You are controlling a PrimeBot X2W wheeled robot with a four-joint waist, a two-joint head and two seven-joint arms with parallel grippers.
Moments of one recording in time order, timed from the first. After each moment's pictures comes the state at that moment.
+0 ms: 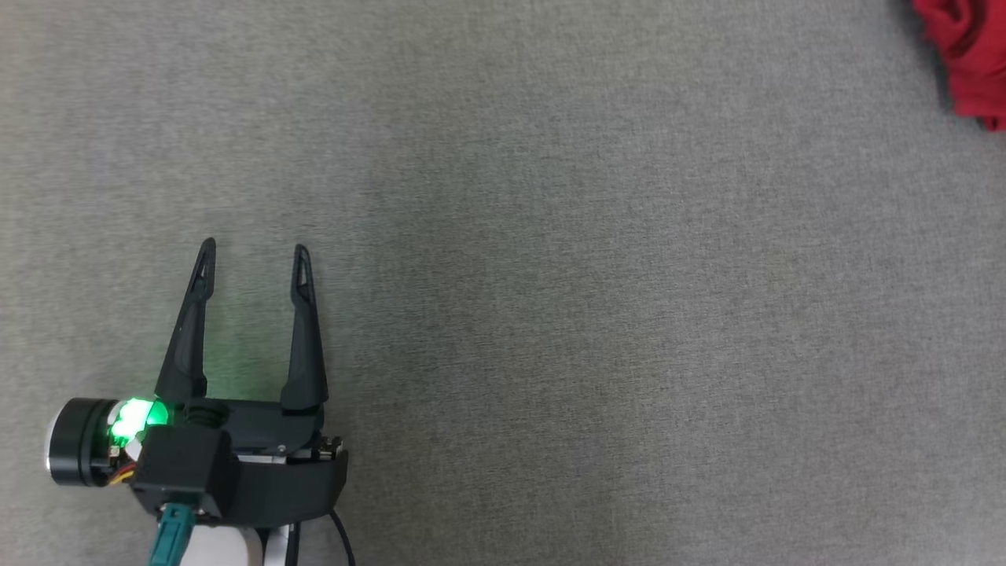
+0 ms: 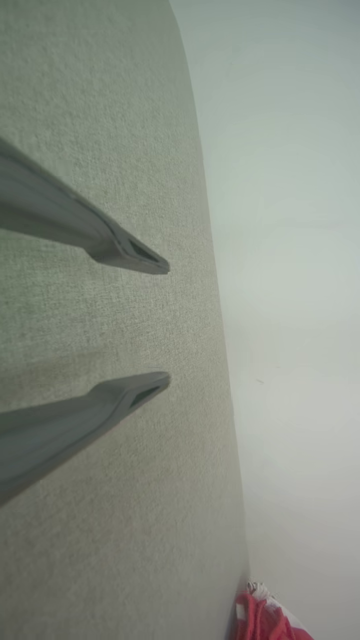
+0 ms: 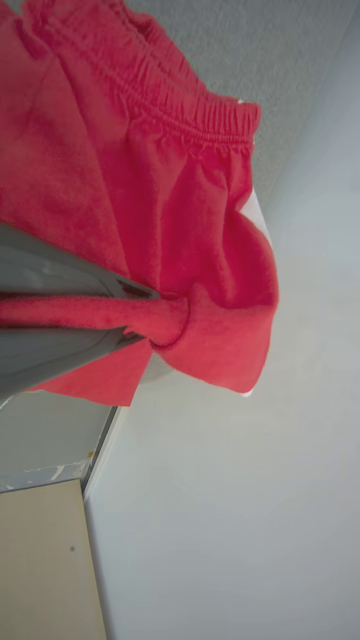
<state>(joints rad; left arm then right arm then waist) -0.23 0.07 -0.10 -0.12 0.01 0.02 -0.26 -1.30 -1.01 0.84 0.70 0.63 0.13 0.07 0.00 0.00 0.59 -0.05</state>
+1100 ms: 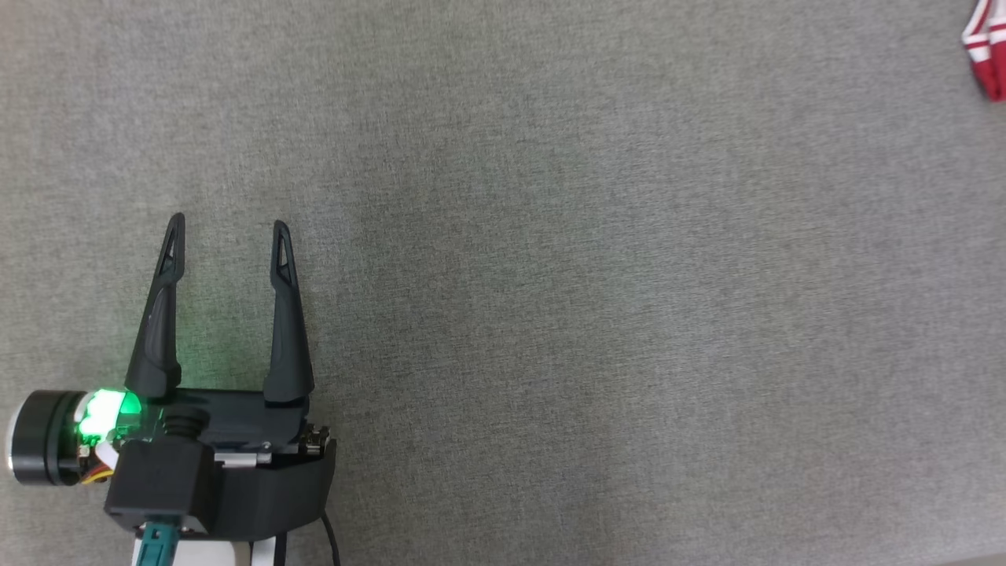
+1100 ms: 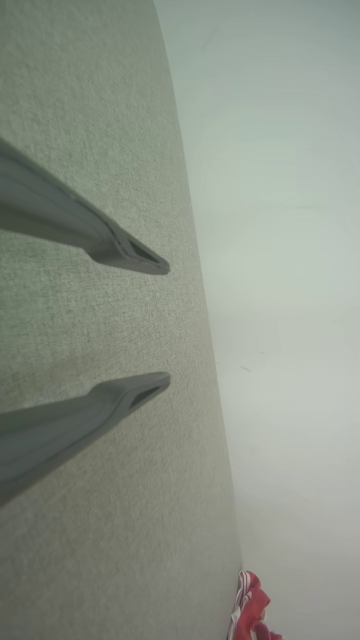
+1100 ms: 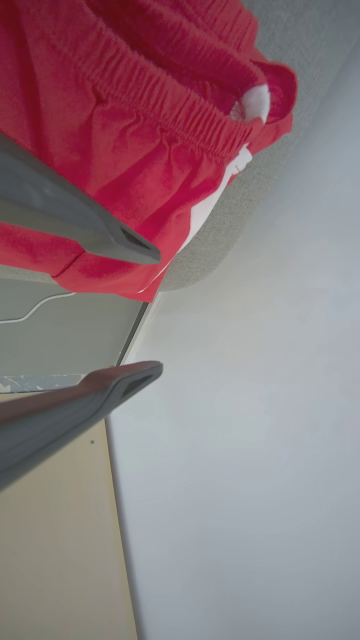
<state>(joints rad) -0.25 0.14 -0.15 -0.23 0.01 0.09 -0.26 -1.54 -1.04 1.01 0.91 0.50 0.13 0.01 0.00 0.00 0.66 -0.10</state>
